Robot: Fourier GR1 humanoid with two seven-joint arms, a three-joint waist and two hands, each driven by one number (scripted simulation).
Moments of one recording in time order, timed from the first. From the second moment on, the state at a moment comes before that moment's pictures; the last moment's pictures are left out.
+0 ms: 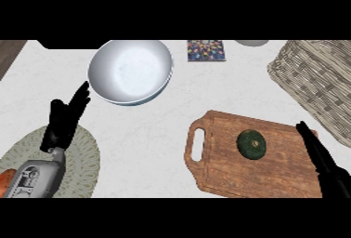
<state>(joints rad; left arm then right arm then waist) -0.21 0.30 -0.06 -1.38 0.00 0.09 0.22 0.30 -0.31 0.19 -2.14 0.64 -0.04 0.37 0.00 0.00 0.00</state>
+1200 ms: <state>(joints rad) -0.20 0.23 0.04 -1.38 -0.08 0.01 0.21 0.11 -0.13 0.16 -1.84 0.76 -0.03 0.30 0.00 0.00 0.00</state>
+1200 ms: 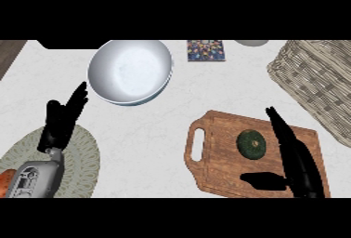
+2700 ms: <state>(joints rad) -0.23 0.19 0.06 -1.40 -0.14 -0.02 0.25 -0.07 -0.34 0.32 -1.59 1.04 0.12 0.04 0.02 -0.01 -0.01</state>
